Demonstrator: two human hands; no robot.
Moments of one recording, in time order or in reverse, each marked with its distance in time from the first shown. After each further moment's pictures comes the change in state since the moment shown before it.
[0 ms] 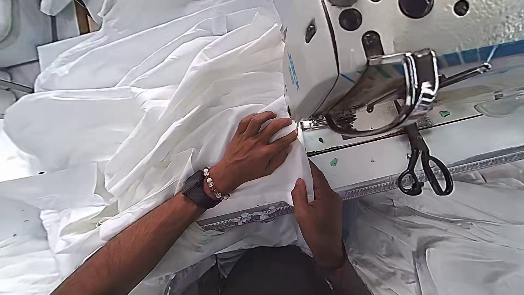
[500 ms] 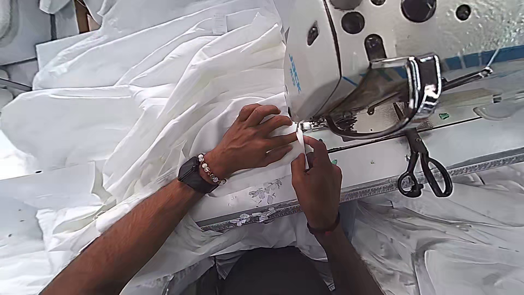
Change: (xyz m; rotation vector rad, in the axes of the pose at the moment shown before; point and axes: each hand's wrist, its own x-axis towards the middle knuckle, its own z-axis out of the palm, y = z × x) left_hand 0.014 -0.025 -0.007 -0.008 0.016 0.185; right_hand 0.049 -0.003 0.017 -0.219 0.088 -0.076
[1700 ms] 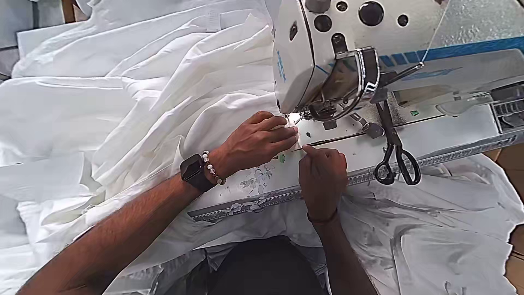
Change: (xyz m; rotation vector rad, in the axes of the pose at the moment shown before) left_hand 0.014 0.028 0.002 -0.023 -0.051 0.101; right_hand -0.012 0.046 -0.012 -0.091 0.229 -0.179
